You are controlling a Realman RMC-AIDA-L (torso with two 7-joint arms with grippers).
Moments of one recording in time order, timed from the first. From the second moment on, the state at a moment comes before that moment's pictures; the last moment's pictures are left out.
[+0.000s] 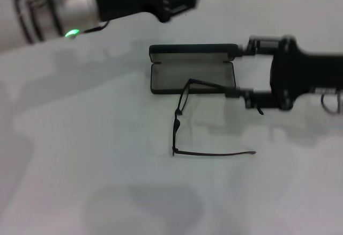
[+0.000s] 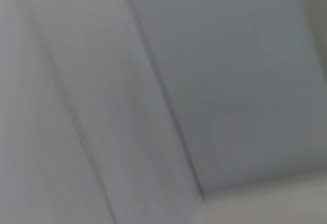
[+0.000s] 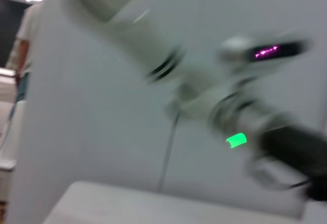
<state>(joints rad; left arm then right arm) -1.00 -2.06 2.85 -0.38 -0.55 1.59 -0.71 0.56 2.01 -1.09 -0.69 -1.55 -1.64 0.95</state>
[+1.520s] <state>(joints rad) -0.53 -2.09 2.84 -0.14 -0.97 1.55 -0.78 1.07 2.03 -2.13 -0.99 -2.26 -1.02 1.43</state>
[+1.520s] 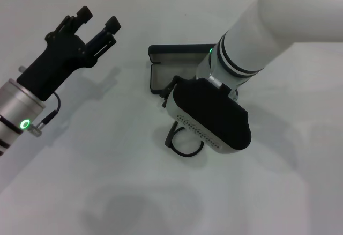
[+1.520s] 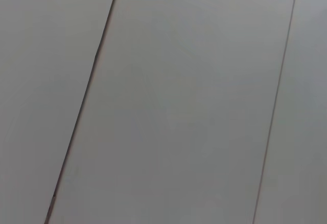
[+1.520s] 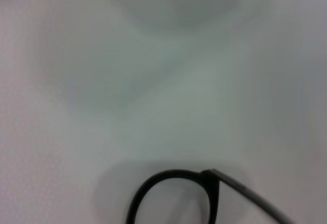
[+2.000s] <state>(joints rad) -0.55 -2.09 2.84 -0.14 -0.97 1.52 -0.78 1.05 2.03 -2.05 -1.02 -2.30 -1.02 1.43</state>
